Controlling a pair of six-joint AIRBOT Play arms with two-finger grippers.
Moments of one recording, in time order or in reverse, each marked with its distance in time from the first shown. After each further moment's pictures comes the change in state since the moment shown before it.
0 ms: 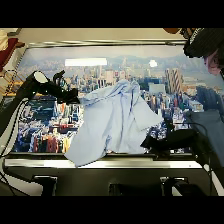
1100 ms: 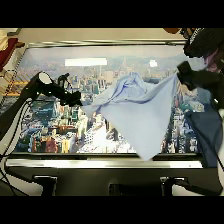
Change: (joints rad) left arm -0.042 -0.017 -0.002 0.000 -0.038 0.000; right arm -0.173 -0.477 0.907 -0.237 0.503 0.380
